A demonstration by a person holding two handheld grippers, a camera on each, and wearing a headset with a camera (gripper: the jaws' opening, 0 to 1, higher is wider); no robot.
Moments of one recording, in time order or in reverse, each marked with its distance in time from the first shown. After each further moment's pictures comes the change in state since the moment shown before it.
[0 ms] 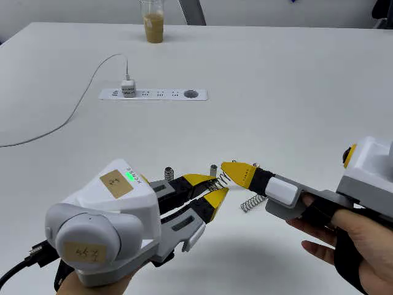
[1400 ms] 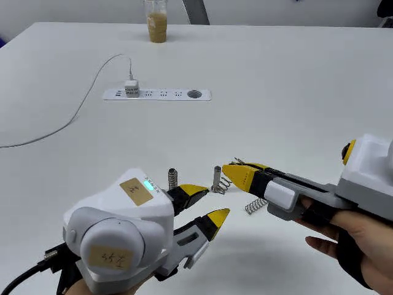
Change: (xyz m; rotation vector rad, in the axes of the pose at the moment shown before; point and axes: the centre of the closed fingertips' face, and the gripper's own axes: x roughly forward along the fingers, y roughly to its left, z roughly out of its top) left arm -0.004 0.004 -0.036 0.029 0.182 0.041; right arm 0.011 -0.003 0.003 -0.206 0.029 0.018
